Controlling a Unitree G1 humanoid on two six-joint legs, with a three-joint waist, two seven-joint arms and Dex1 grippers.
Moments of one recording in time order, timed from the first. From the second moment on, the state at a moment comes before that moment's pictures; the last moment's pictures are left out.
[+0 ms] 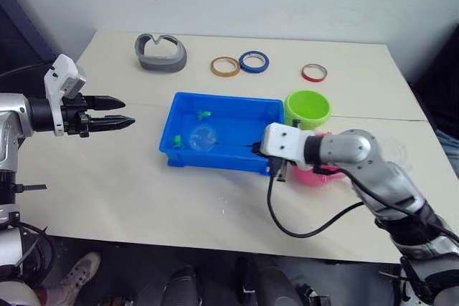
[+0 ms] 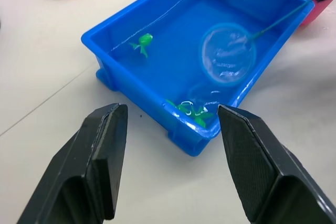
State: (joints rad) left arm -0.73 1.00 0.14 0.32 -0.30 0.56 -1.23; right arm -0.65 -0.67 0.40 -0.33 -0.04 0.50 0.90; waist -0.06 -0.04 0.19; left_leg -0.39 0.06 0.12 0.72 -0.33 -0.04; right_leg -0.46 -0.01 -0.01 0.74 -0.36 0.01
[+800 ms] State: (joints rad) left arm -0.73 1.00 0.15 0.29 -0.32 0.59 -1.21; right arm -0.68 -0.55 0.47 -0.13 -0.30 0.28 0.80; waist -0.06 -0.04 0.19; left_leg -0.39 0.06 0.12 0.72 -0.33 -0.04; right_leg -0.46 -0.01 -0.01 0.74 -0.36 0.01
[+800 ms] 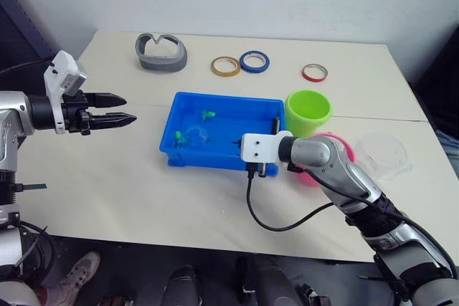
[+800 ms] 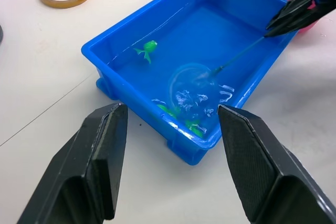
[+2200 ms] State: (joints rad) left arm -0.72 1.00 0.14 0.25 -0.37 0.61 -1.21; right arm -0.74 -0.43 0.25 -0.26 0.07 1.03 0.86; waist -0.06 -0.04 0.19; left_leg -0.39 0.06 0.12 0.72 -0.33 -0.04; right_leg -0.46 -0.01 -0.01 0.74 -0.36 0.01
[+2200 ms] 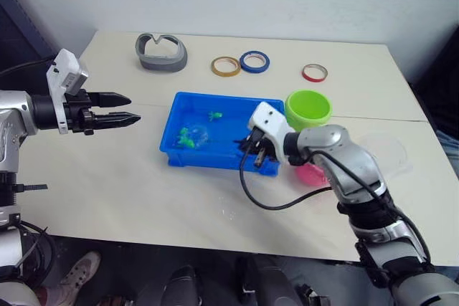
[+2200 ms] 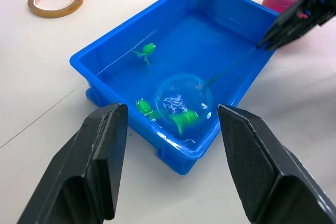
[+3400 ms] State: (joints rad) left arm -1.03 0.66 -0.05 0.64 -0.27 0.36 -1.31; right arm -0.57 -0.94 -0.26 -0.51 0.35 1.26 0.78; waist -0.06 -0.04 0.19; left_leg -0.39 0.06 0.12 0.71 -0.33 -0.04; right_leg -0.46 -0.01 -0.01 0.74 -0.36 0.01
